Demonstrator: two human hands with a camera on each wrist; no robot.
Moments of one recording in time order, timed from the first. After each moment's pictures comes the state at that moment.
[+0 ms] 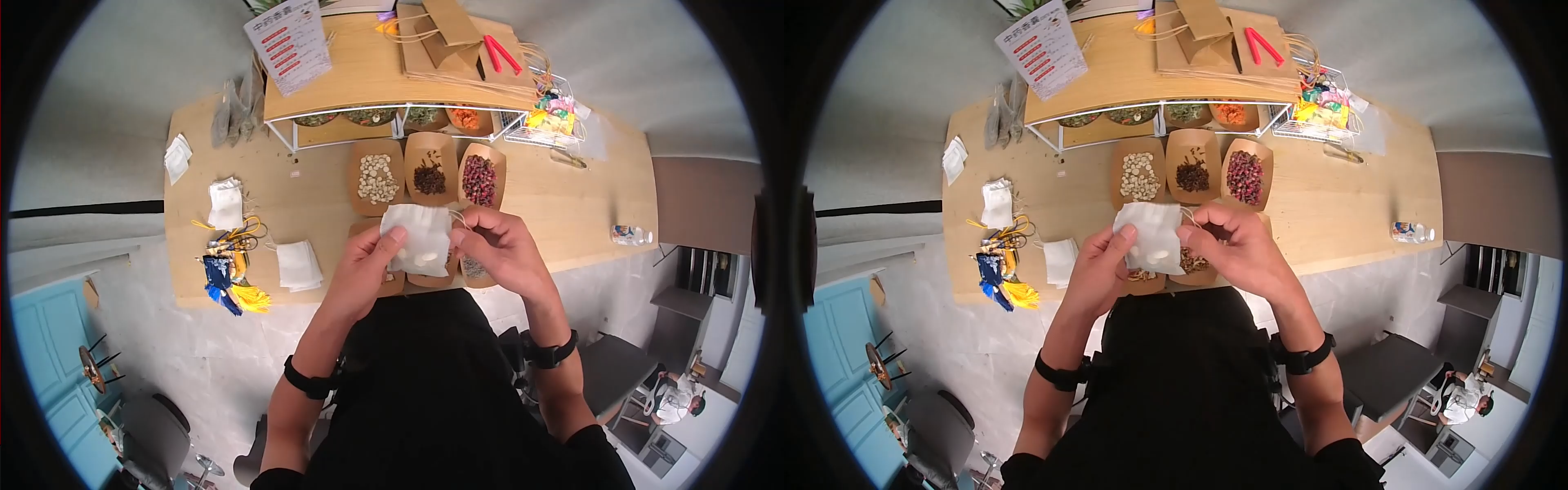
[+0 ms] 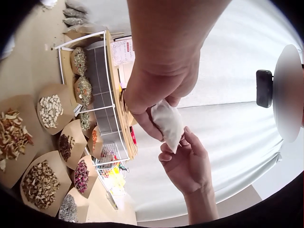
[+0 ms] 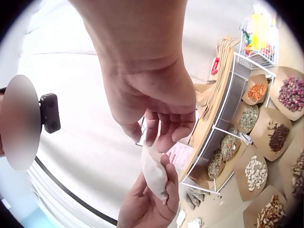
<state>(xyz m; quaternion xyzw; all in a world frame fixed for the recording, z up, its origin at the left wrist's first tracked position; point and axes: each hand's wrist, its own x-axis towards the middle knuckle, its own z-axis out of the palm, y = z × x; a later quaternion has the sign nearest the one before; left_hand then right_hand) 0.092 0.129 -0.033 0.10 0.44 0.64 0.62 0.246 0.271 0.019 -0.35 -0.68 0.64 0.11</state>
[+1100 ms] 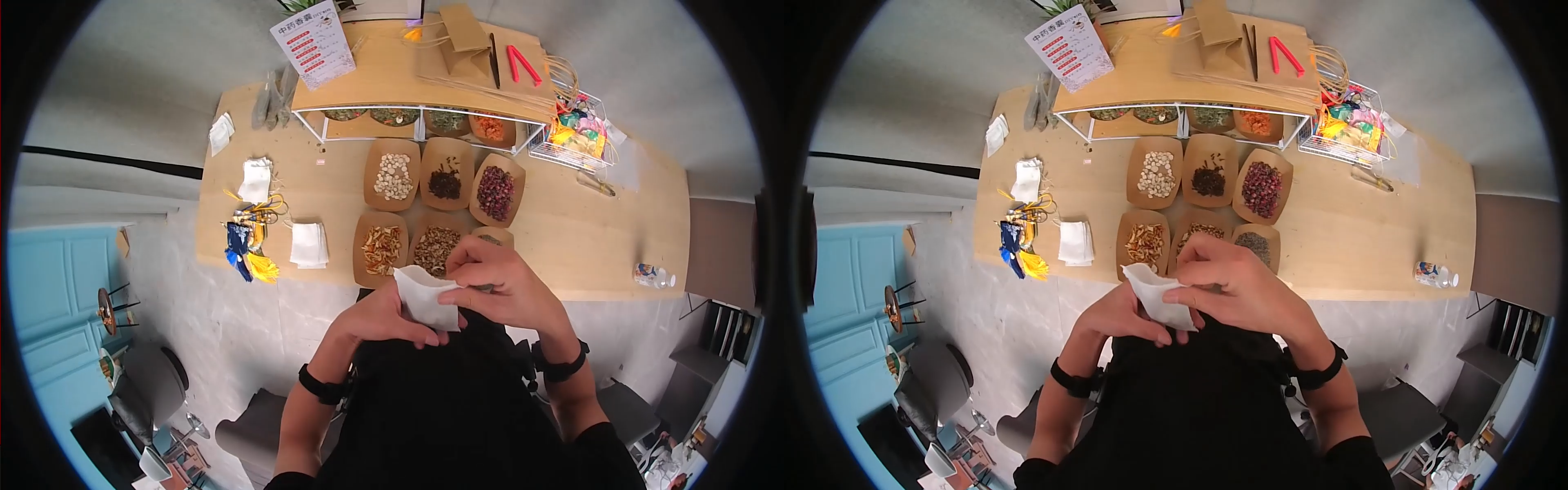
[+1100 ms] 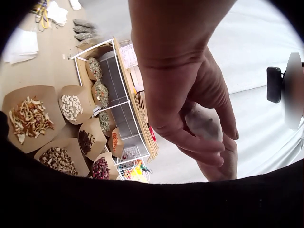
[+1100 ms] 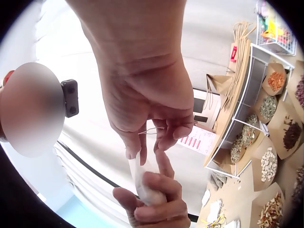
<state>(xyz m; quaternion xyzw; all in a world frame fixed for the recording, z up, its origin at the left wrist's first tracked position) 0.161 0.122 -0.006 0.24 0.36 0.50 0.76 0.299 0.298 0.043 -0.06 -0.78 0.62 0.06</state>
